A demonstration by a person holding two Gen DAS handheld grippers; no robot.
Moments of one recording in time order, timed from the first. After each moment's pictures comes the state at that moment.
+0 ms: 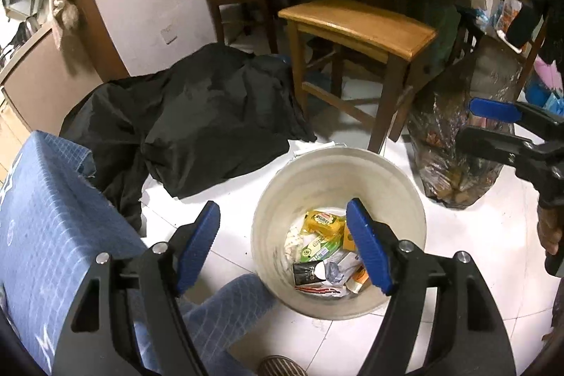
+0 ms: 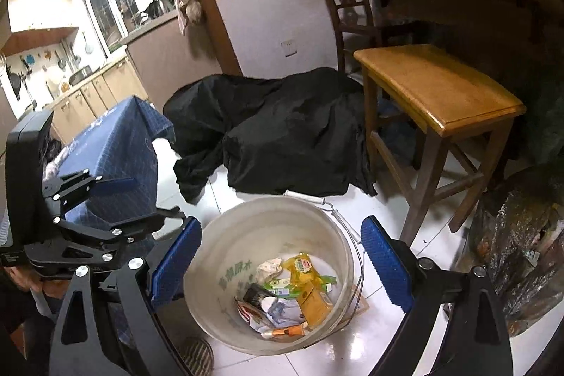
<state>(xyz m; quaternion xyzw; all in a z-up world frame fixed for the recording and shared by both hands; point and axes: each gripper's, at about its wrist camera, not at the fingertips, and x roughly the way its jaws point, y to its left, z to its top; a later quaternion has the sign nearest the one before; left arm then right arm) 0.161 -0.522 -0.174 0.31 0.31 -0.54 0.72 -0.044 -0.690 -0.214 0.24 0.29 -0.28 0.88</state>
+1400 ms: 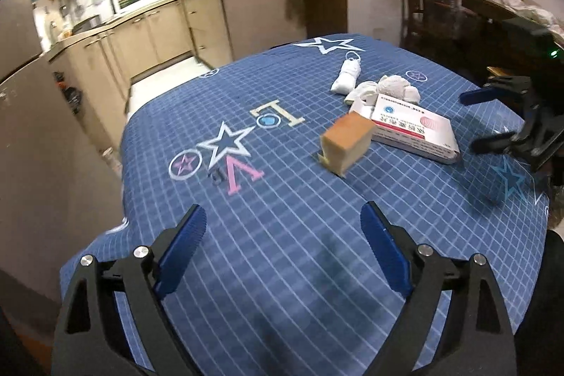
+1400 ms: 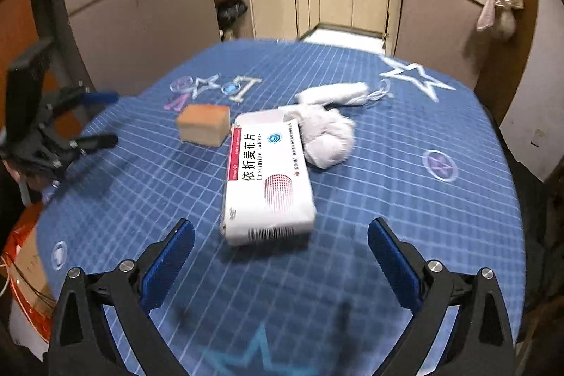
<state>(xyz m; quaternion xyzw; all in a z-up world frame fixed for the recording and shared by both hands) 0.468 -0.031 -0.113 0.19 0.33 -0.34 0.86 0.404 -0.309 -0.138 -0.01 0.43 0.11 0.90</state>
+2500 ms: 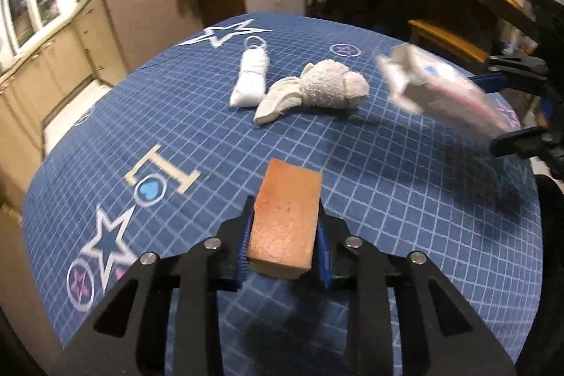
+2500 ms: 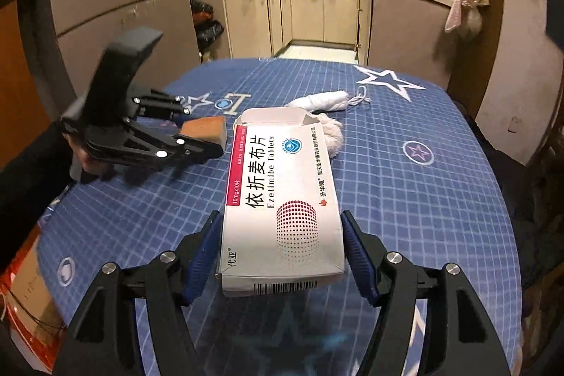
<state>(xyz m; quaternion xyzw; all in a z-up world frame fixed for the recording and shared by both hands) 0.505 -0.127 -0.145 0.26 0.34 -0.50 0.75 0.340 -0.306 -0.119 0.03 0.37 0.05 0.93</state>
